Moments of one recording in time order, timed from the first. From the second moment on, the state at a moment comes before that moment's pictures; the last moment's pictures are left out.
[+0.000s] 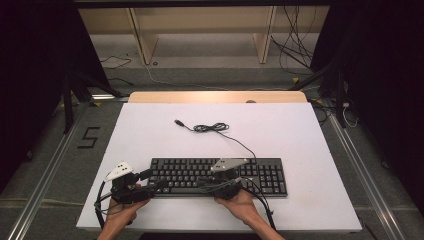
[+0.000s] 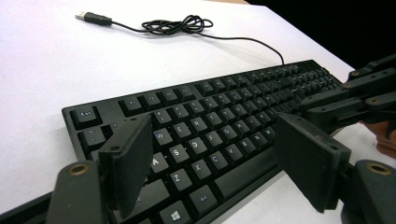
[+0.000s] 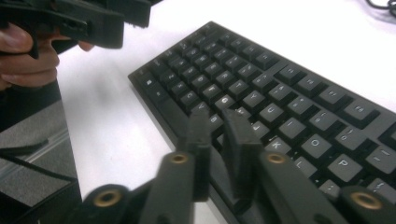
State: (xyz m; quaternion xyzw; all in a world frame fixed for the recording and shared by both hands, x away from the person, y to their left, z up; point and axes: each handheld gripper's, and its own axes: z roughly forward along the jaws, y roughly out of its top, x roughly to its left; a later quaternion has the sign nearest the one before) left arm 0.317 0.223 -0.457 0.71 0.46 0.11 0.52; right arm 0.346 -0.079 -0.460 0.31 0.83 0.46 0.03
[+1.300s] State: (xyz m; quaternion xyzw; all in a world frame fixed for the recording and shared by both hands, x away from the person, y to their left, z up) left arm 0.309 0.220 -0.458 0.71 0.45 0.11 0.52; right arm 0.348 -0.061 -0.482 0.31 0.86 0.41 0.04
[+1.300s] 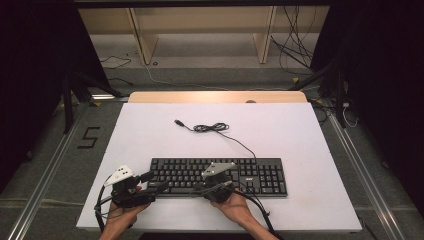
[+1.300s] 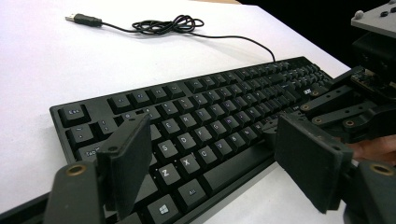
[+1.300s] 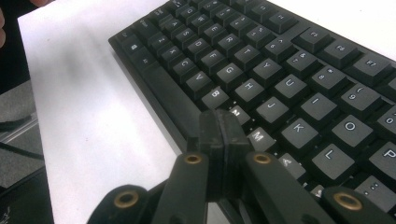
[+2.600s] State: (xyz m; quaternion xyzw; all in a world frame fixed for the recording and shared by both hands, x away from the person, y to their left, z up) left arm 0.311 0.224 -0.459 0.71 0.46 0.12 0.52; right arm 0.352 -0.074 -0.468 0.33 0.83 0.46 0.03
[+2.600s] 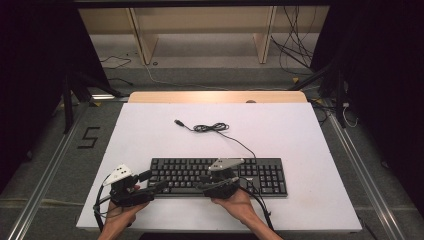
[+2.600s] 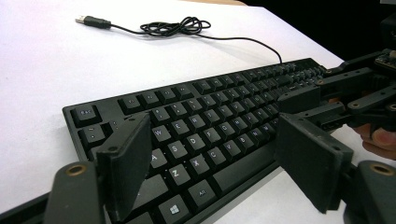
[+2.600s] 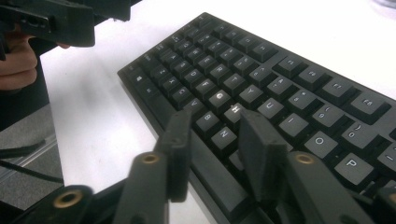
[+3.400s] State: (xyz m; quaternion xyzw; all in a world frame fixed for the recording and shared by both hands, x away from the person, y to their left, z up) left arm 0.312 0.226 -0.459 0.71 0.46 0.12 0.52; right arm 0.367 -0.085 -0.458 0.35 0.82 0.46 0.05
